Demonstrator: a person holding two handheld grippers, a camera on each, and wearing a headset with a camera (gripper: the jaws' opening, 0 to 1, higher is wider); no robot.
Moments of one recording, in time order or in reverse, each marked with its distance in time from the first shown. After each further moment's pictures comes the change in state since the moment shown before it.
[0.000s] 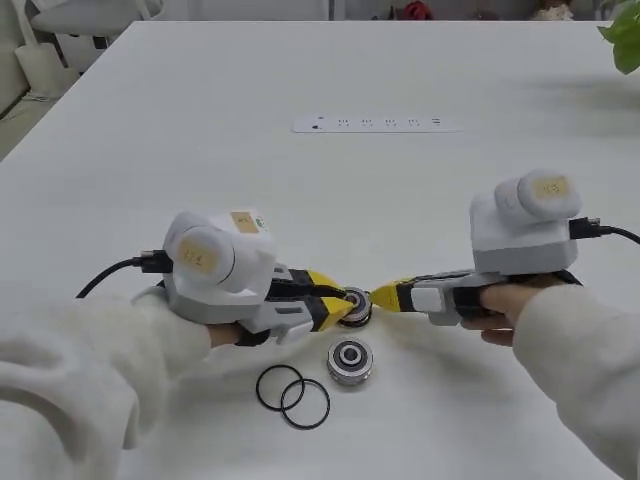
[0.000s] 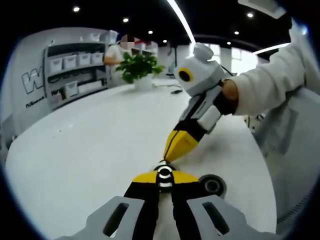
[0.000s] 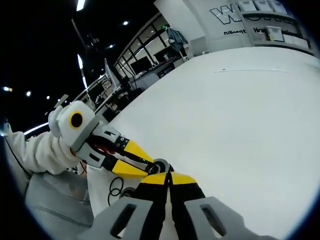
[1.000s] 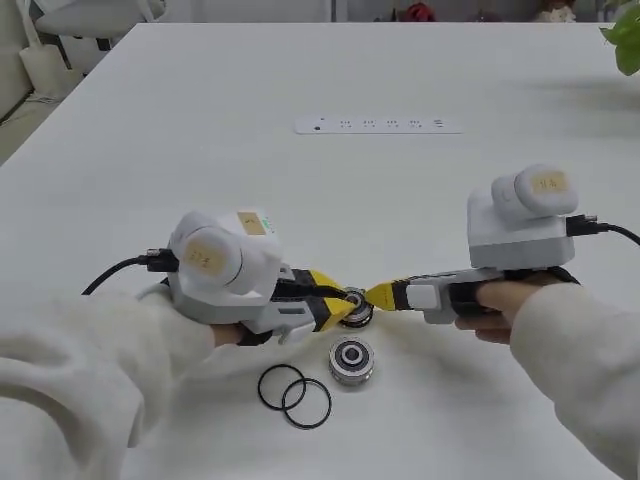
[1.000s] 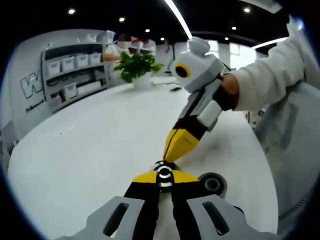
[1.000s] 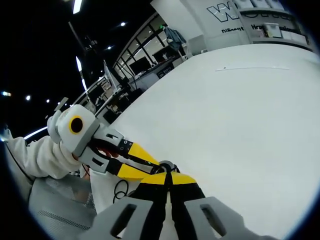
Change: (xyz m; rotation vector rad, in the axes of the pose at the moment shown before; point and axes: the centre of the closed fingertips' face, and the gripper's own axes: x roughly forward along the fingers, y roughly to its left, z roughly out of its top) left arm 0.000 0.000 -0.001 0.036 0.022 0.008; right arm 0.001 0.010 0.002 0.025 0.006 0.009
